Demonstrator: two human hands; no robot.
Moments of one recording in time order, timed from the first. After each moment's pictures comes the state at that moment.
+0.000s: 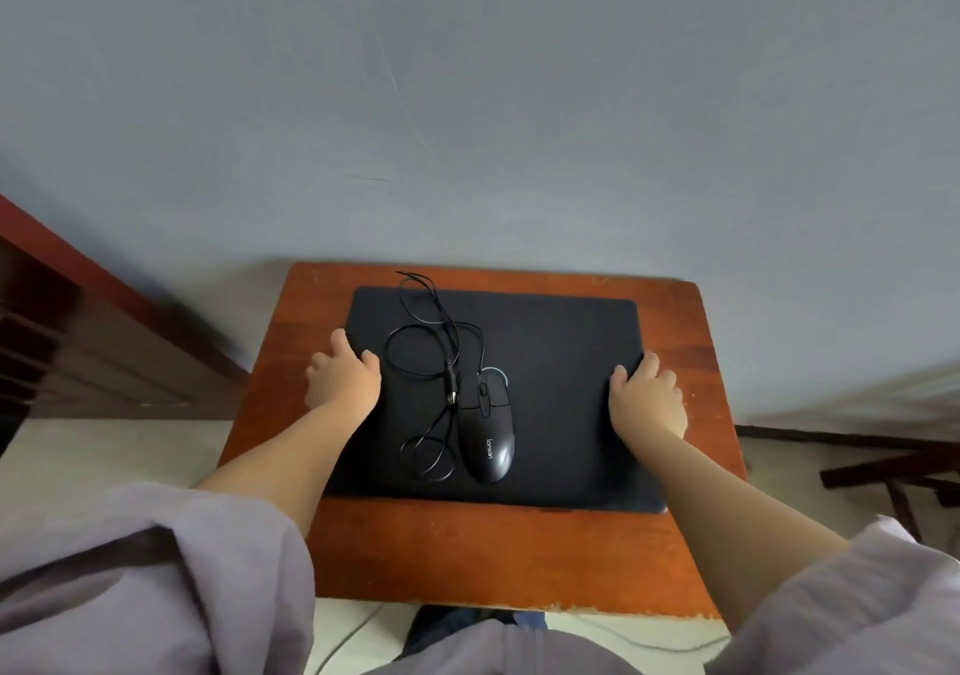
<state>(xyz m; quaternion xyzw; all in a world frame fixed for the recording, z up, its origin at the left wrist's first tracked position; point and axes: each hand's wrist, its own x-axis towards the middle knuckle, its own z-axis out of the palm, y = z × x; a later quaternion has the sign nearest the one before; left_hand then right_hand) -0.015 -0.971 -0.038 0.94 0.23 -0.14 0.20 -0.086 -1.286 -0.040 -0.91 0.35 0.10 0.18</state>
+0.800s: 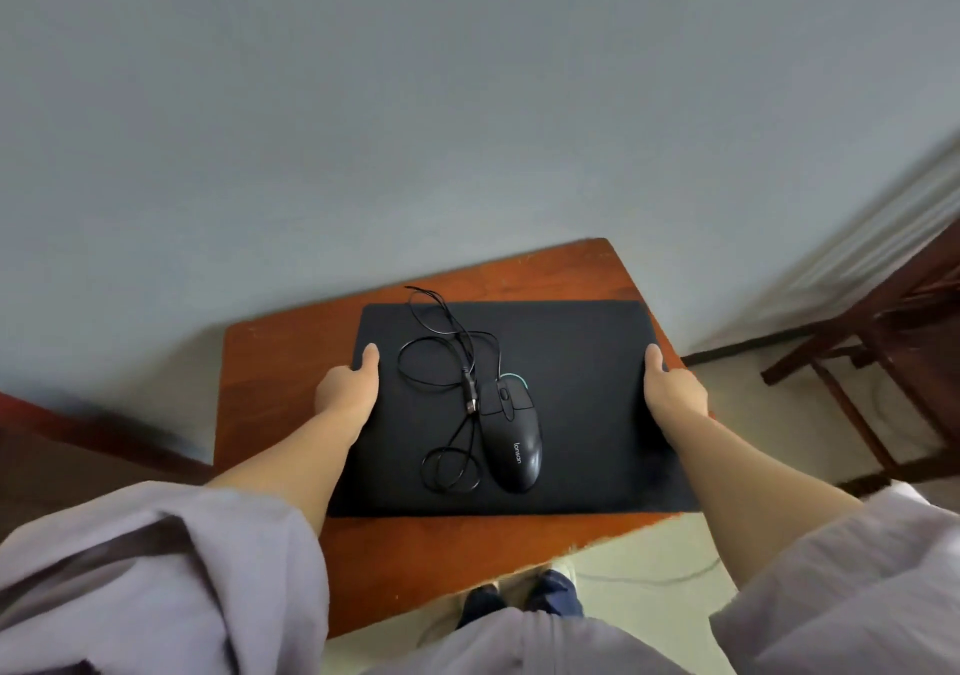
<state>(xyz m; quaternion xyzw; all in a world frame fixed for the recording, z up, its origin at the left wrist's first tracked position) -0.003 -1.005 -0.031 0.91 0.17 -0.20 0.32 -0.171 -1.322 -0.035 -0.73 0.58 0.04 0.35</state>
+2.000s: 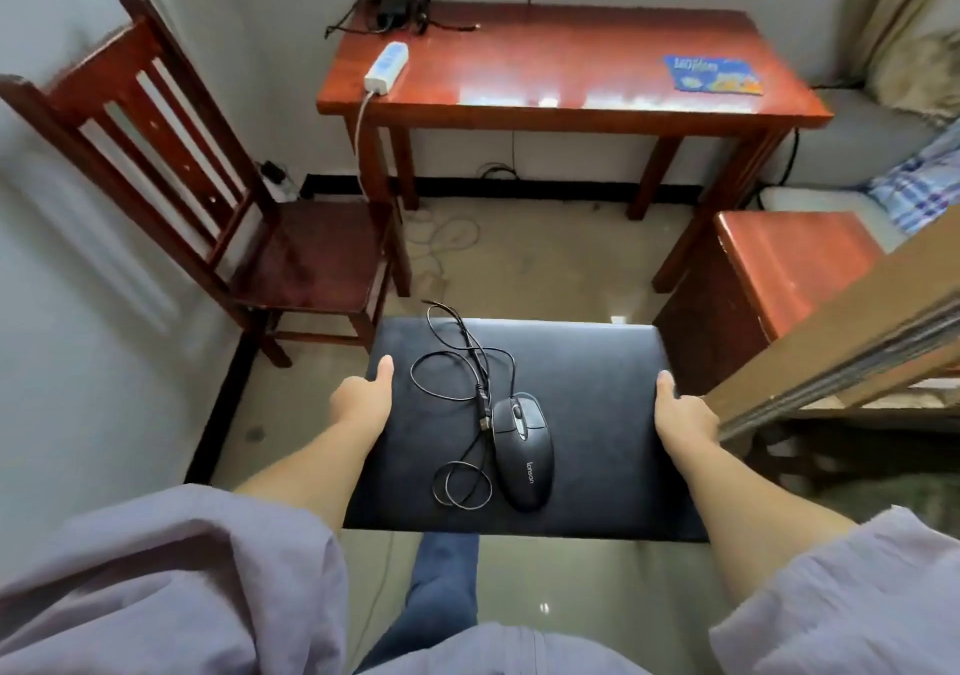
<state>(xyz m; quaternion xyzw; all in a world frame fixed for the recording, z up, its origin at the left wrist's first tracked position) -0.549 -1.575 -0.052 0.81 -0.42 -0.37 0.14 -0.887 -1.479 -0.037 -0.22 0.91 -0.18 0.28</state>
